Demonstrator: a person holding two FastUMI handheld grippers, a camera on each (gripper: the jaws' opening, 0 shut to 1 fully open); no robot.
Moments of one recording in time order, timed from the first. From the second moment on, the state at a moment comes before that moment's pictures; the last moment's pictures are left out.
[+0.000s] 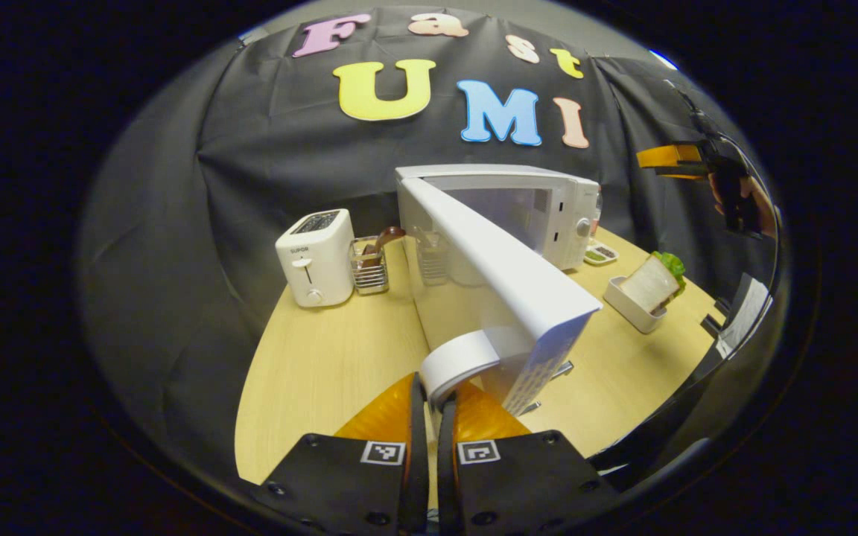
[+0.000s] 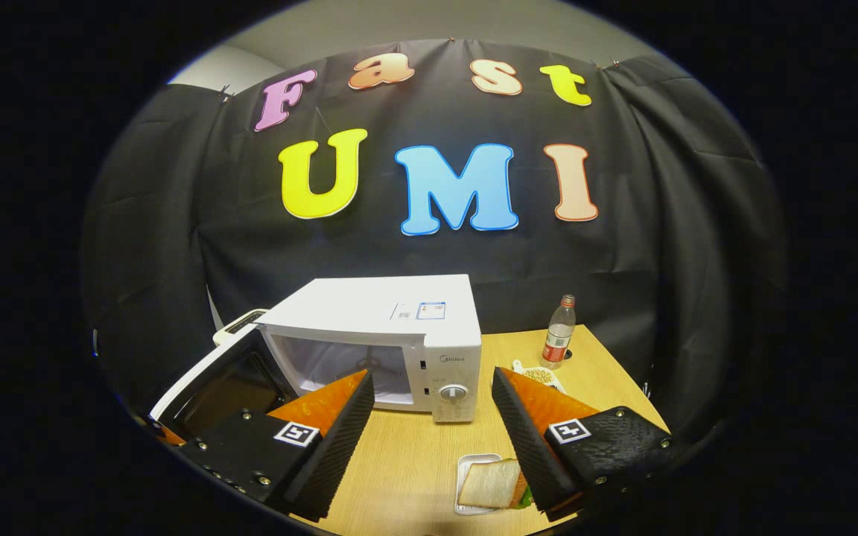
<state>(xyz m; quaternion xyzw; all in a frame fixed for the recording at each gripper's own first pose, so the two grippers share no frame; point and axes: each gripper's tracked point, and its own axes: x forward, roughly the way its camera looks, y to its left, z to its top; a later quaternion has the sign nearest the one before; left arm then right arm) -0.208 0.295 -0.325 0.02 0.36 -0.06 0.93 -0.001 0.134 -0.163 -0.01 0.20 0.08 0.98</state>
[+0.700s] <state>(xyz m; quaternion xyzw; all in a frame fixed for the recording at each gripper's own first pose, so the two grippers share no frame) -0.196 0.230 -0.111 -0.02 0.16 0.08 0.98 -0.030 0.024 -0.277 0.04 0.37 0.08 0.92</state>
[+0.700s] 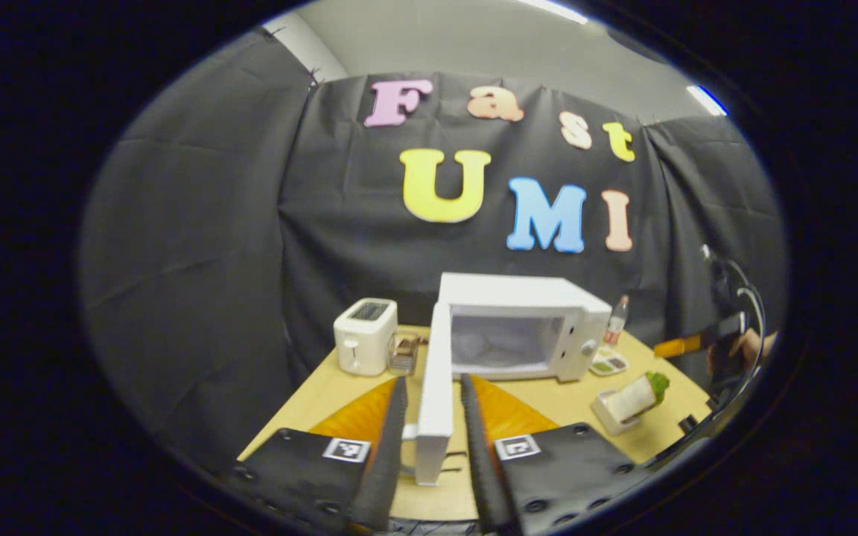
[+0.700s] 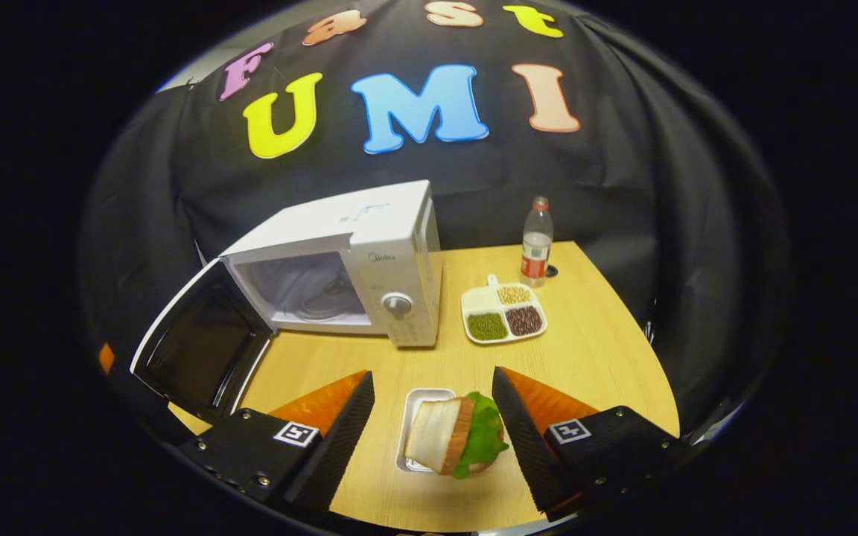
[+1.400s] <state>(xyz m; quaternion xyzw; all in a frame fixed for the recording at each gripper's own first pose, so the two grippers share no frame) -0.073 0.077 -0.074 0.01 0.13 0.05 0.99 -0.049 0.012 -0.385 0.14 0.53 0.11 0.83</state>
